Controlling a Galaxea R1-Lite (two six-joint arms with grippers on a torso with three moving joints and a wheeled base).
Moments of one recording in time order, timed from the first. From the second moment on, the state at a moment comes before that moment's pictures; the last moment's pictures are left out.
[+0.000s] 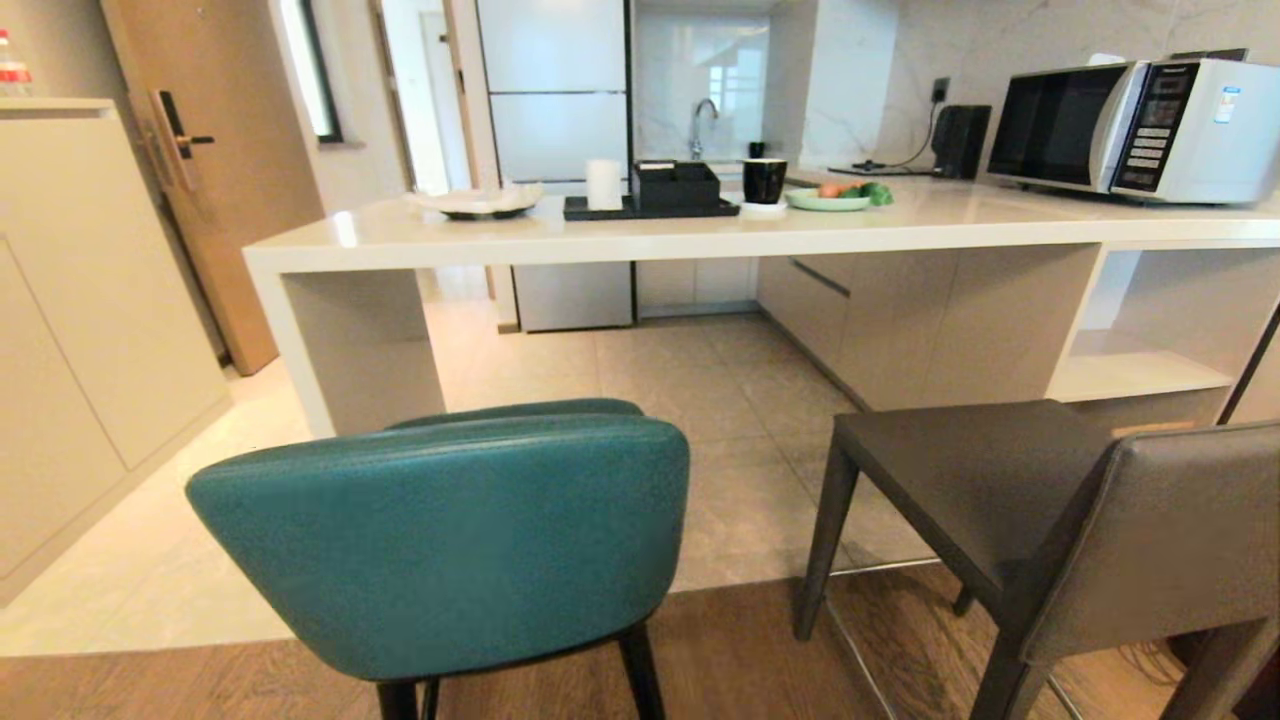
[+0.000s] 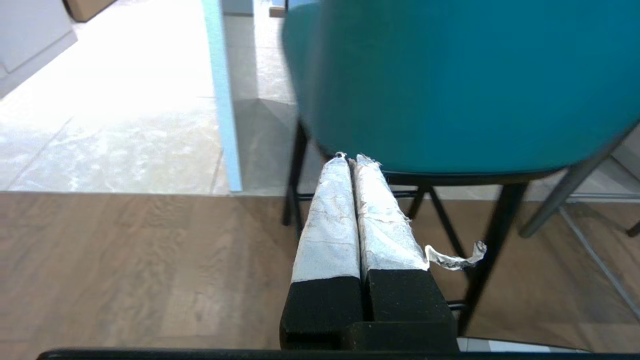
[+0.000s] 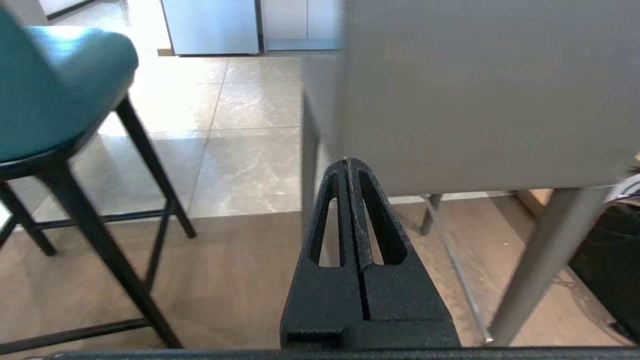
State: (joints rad) left arm 0.00 0.00 -0.07 0.16 0.03 -0.07; right arm 0.00 0.00 0.00 0.01 0.02 -0.06
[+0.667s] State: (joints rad) left arm 0.00 0.00 -0.07 0.16 0.03 -0.07; right arm 0.00 0.00 0.00 0.01 0.02 -0.06
